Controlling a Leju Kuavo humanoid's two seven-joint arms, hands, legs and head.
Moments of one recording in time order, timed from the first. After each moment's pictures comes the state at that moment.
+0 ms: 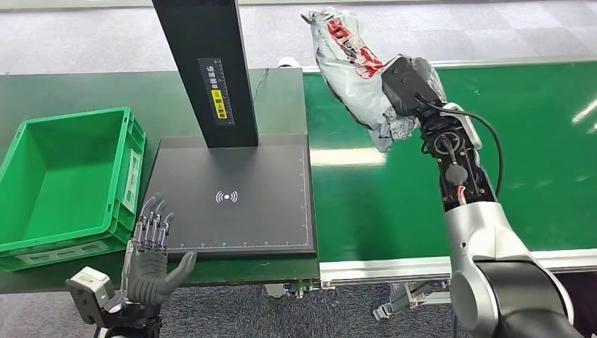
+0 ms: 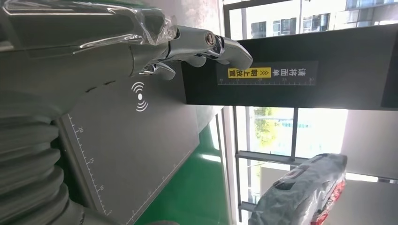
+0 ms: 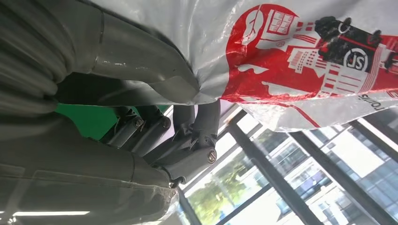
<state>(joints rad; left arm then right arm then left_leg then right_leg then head) 0.10 -0.14 -0.14 -1.50 -0.03 -0.11 -0.50 -0.92 -0.10 0.03 -0.58 0.60 0.12 -0.29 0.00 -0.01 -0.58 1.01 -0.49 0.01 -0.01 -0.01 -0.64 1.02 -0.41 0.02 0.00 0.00</state>
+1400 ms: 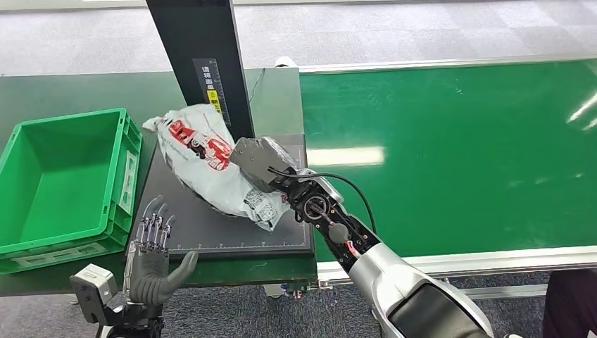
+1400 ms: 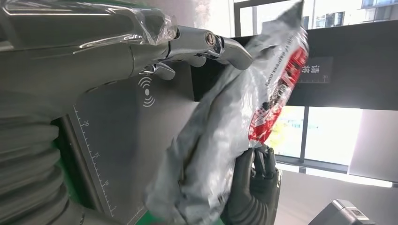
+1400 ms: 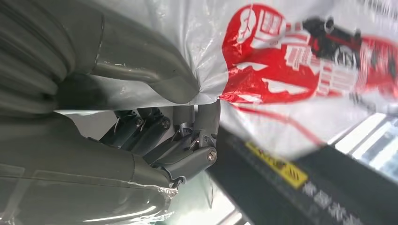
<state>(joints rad) 0.11 -0.14 -0.14 -1.50 -0.03 -0.09 -0.46 -0.80 0.22 0.59 -0.46 0.25 0.01 -0.17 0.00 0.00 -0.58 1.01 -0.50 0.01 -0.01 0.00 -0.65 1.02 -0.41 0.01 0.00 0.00</state>
